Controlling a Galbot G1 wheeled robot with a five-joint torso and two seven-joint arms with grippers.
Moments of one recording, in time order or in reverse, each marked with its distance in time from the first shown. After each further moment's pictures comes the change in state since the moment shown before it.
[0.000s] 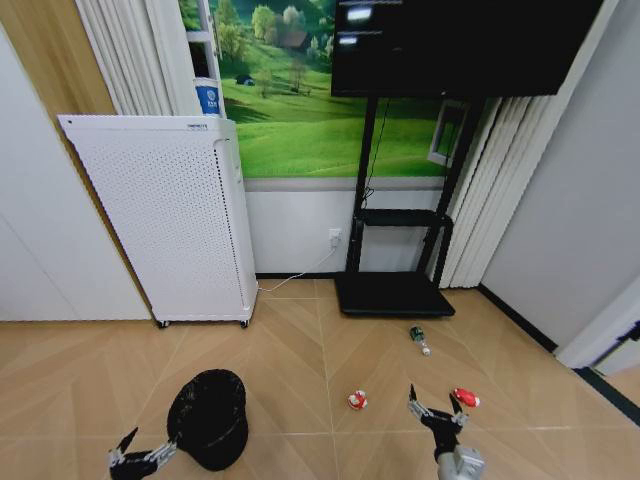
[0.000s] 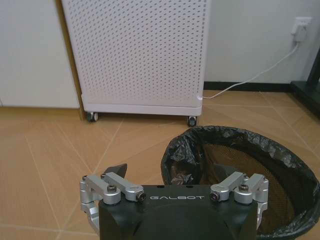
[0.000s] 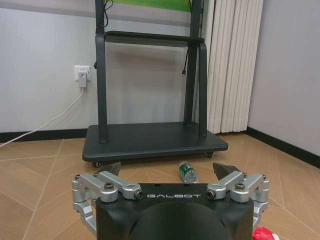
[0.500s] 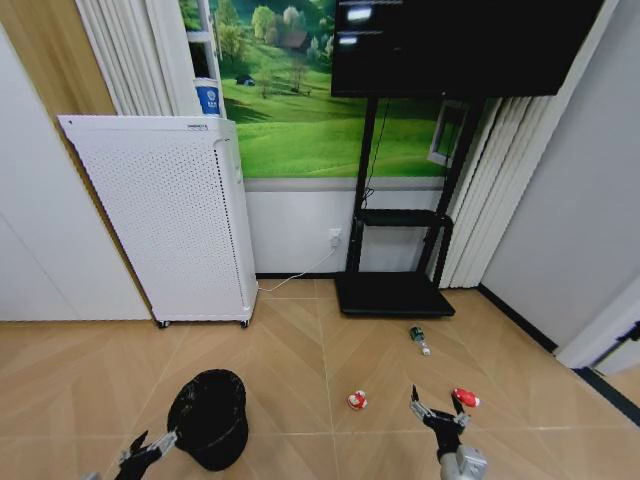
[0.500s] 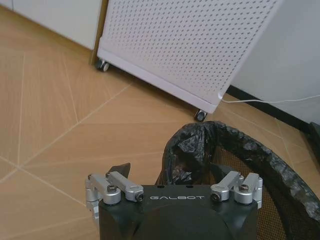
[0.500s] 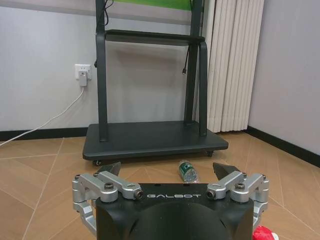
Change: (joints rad) left arm -0.233 0.034 0.040 0.213 -0.436 0.190 -0.087; right arm -0.004 -0.021 0.005 -0.006 0.021 -0.001 0.000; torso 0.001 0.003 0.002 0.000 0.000
